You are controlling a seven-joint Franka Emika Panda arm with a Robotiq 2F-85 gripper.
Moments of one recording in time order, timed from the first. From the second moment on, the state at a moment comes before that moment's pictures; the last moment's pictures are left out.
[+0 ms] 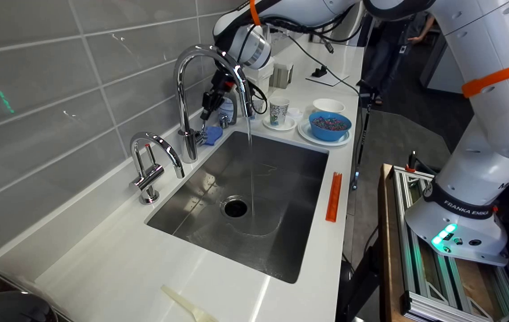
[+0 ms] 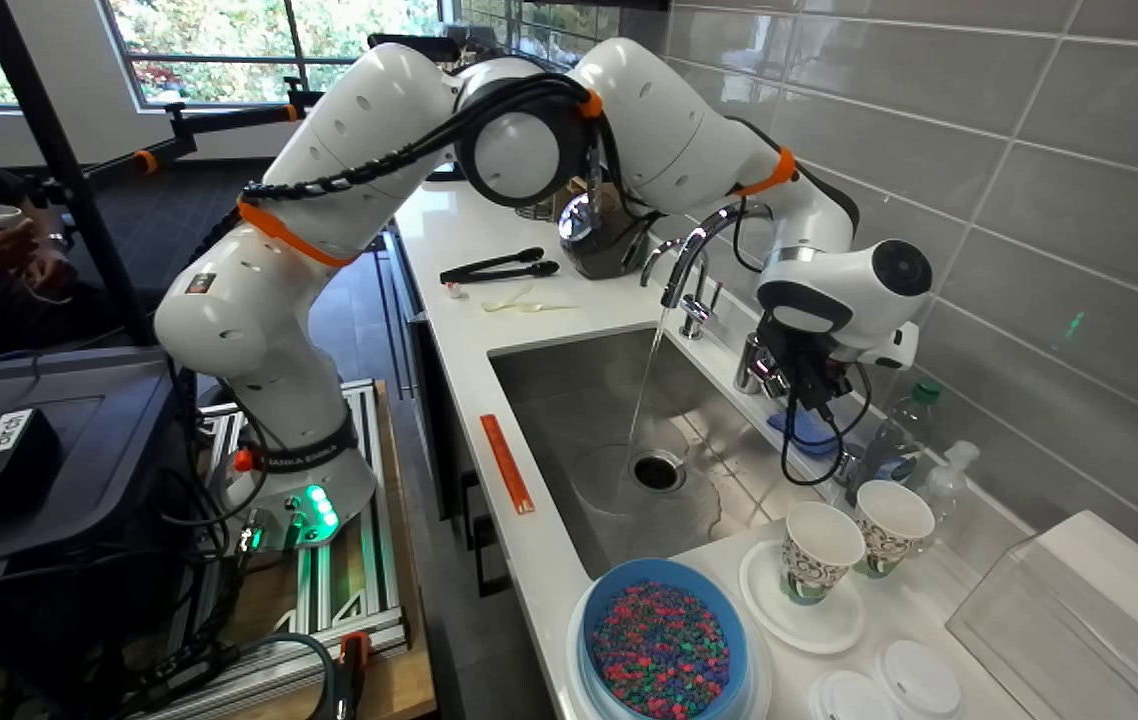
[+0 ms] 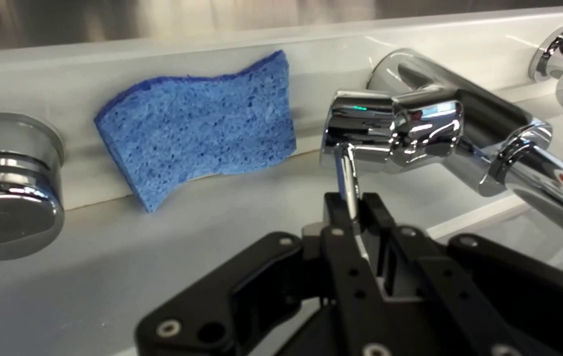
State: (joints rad) arm -0.29 0.74 0.05 -1.48 0.71 2.32 -0.75
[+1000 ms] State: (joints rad) arm -0.29 0.72 0.07 -1.48 0.62 2.32 -0.73
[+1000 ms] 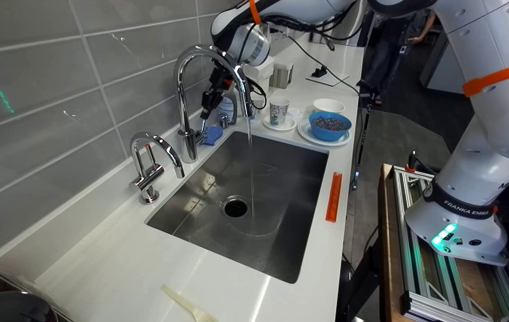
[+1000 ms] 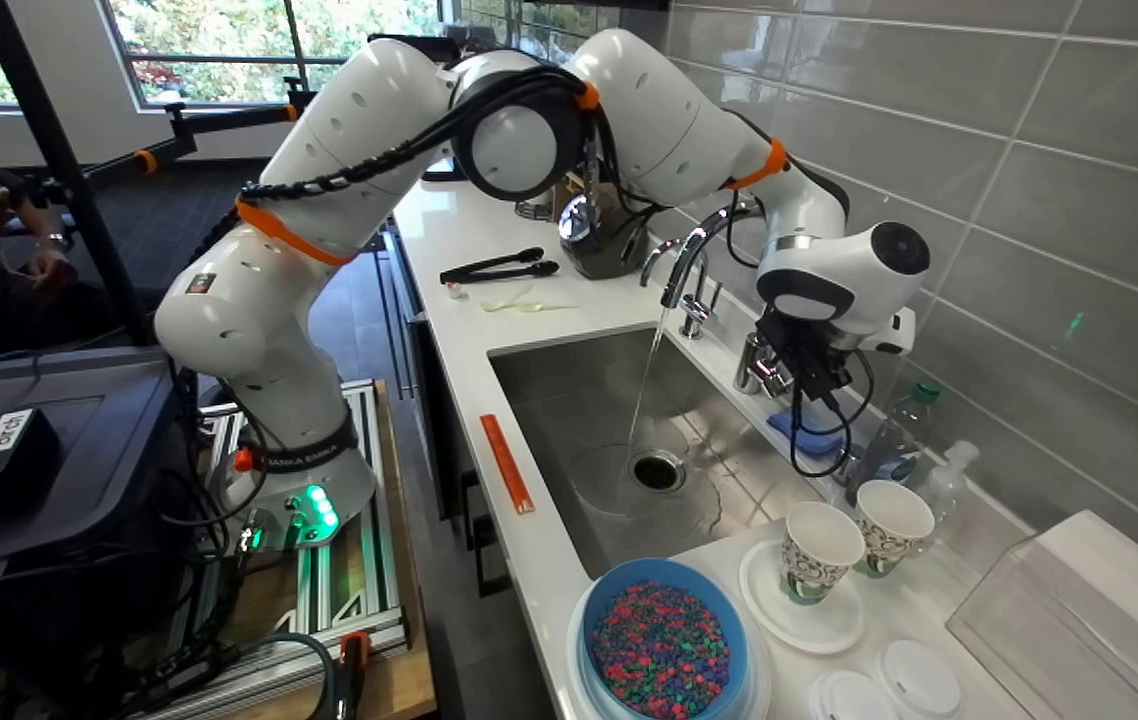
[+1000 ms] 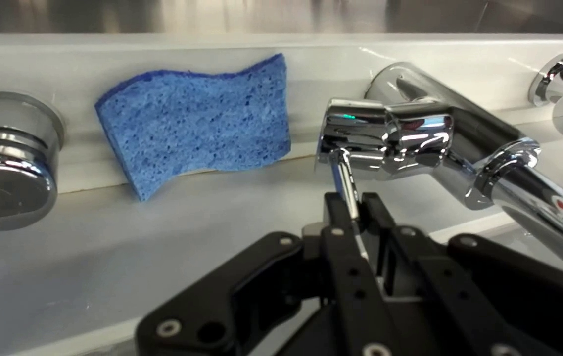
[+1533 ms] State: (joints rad) arm -0.28 0.67 0.08 -1.54 0.55 2.36 -0.73
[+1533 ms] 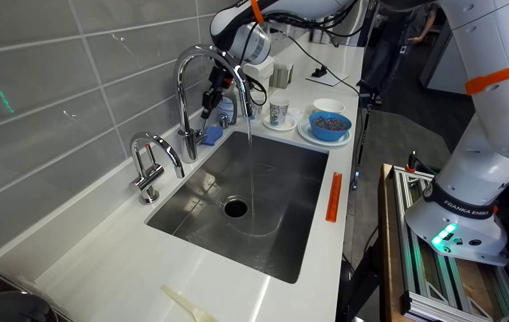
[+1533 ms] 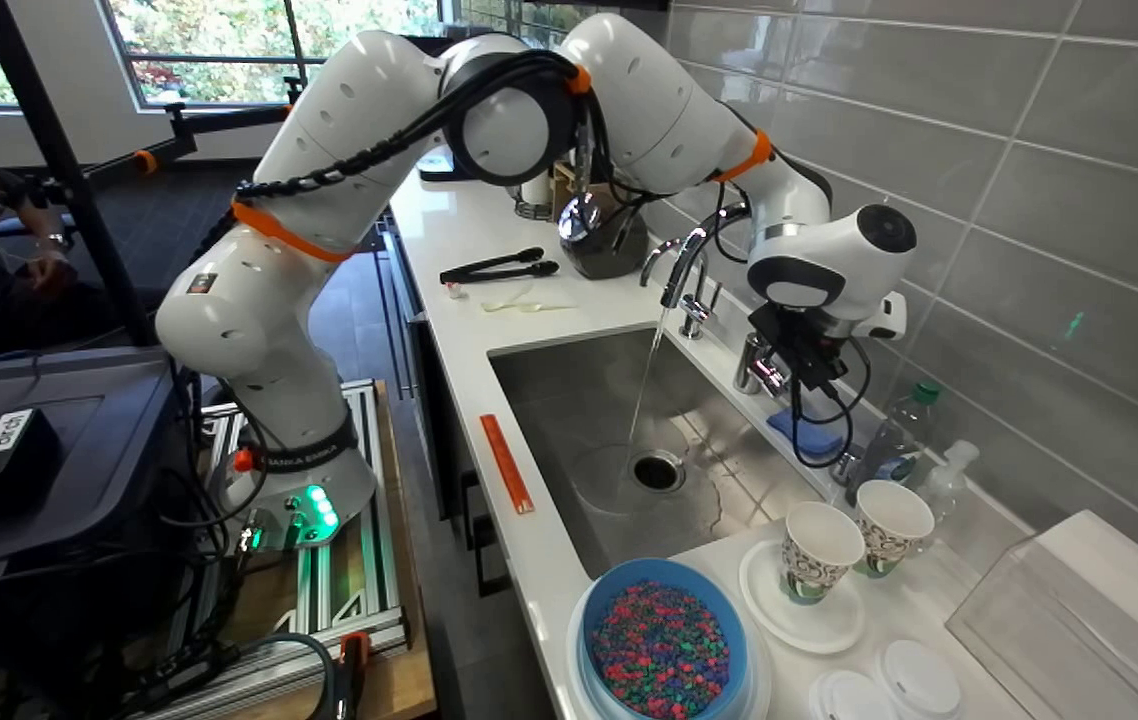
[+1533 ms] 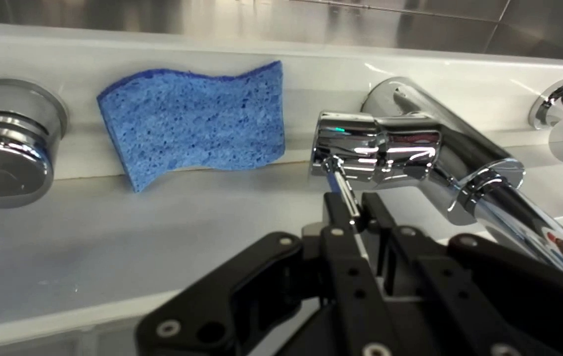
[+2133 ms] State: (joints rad) arm -0.27 0.62 0.11 -1.62 0.51 2.44 -0.73
